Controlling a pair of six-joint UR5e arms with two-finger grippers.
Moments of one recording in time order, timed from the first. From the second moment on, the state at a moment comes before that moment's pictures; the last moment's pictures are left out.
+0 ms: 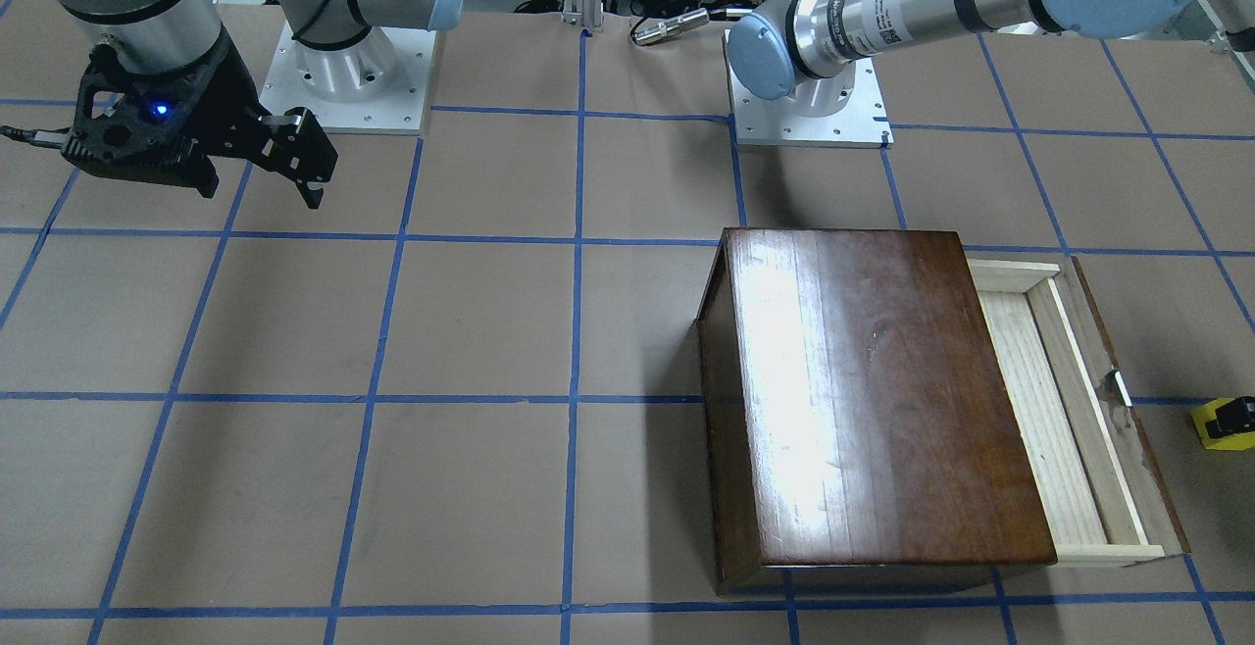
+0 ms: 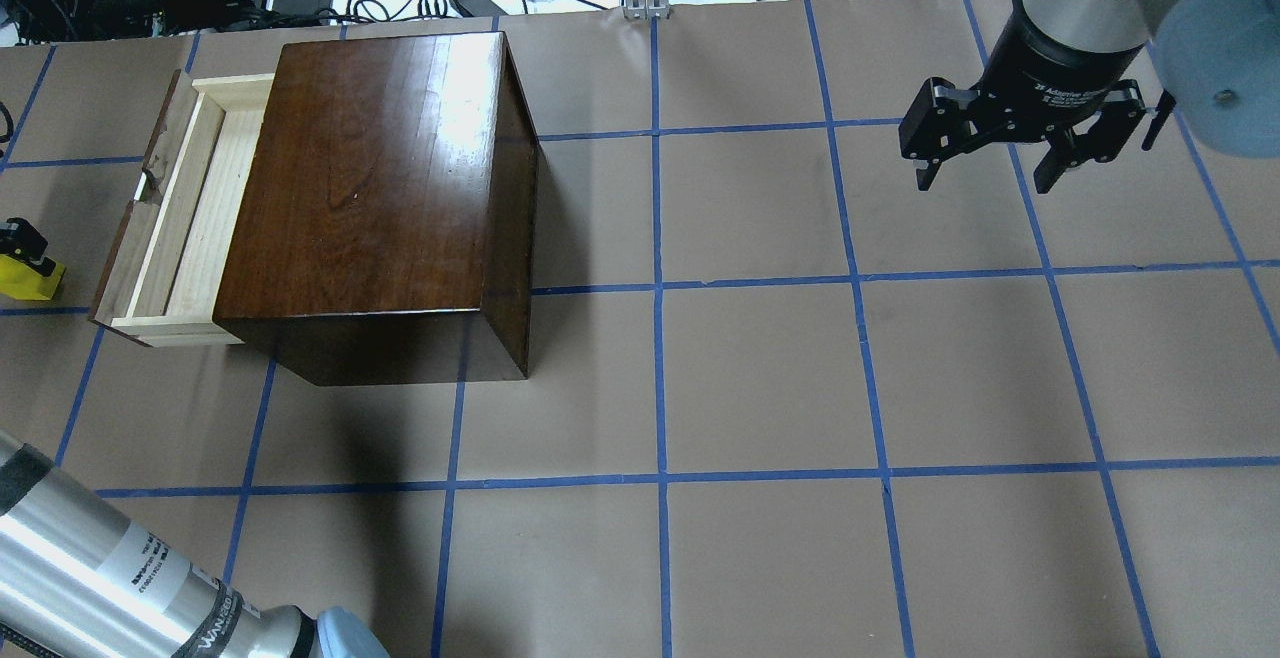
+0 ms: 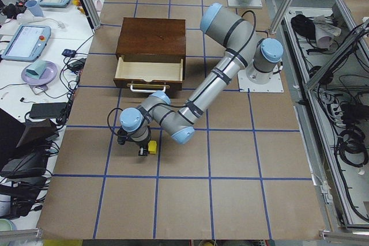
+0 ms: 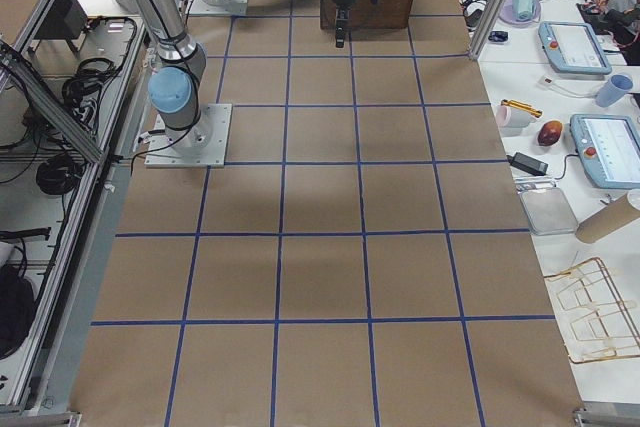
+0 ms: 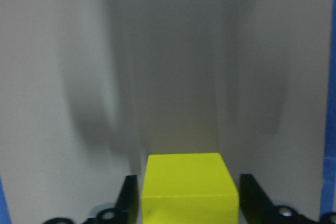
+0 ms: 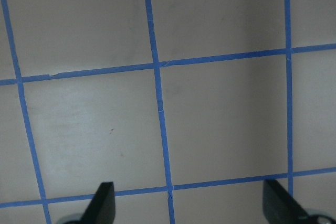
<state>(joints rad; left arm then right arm) -0.78 -2.36 -1.21 -1.18 1.64 0.87 1.52 -1.59 1.63 -1.60 -1.59 0.04</state>
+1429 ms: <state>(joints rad) -1.07 -2.04 -1.07 -1.65 1.50 0.52 1.52 -1.59 1.63 -1.60 -1.59 0.04</state>
